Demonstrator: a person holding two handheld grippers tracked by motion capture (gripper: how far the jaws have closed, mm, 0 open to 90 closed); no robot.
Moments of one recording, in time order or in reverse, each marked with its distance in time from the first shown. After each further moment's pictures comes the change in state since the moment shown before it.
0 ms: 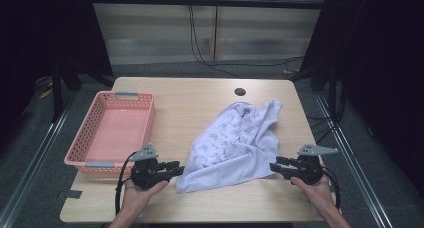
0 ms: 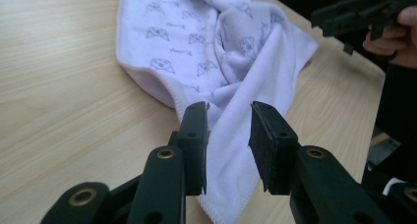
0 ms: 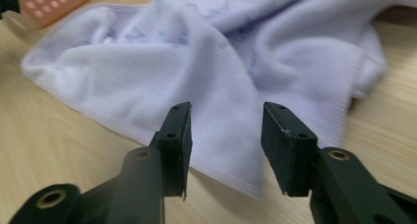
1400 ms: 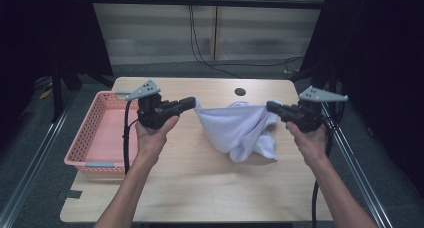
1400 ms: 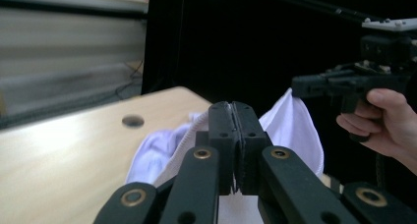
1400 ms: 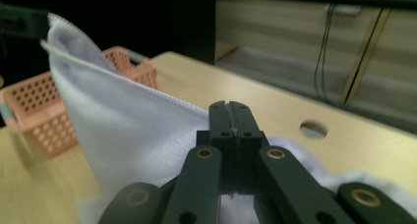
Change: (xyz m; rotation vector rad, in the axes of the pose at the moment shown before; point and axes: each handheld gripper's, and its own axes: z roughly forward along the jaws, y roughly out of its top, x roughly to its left) left arm -0.010 0.160 -0.024 -0.376 -0.022 0.076; right arm 0.024 0.156 -0.021 -0.283 -0.053 -0.121
